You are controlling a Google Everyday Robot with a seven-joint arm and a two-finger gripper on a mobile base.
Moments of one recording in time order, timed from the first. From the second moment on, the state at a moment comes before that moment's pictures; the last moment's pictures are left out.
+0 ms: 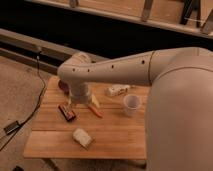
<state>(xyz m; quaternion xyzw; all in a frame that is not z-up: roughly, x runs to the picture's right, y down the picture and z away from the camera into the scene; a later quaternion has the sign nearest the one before) -0.107 0.102 0.703 -0.26 0.23 0.64 0.68</state>
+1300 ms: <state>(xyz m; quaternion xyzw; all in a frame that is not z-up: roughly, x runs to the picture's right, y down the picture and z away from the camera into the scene) -0.154 0.065 0.826 -0.28 0.24 0.59 0.72</state>
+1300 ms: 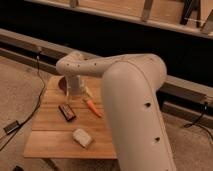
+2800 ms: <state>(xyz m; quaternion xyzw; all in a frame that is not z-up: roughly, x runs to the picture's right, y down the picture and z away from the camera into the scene) -0.238 0.043 0.932 -0.24 0.30 0.56 0.74</state>
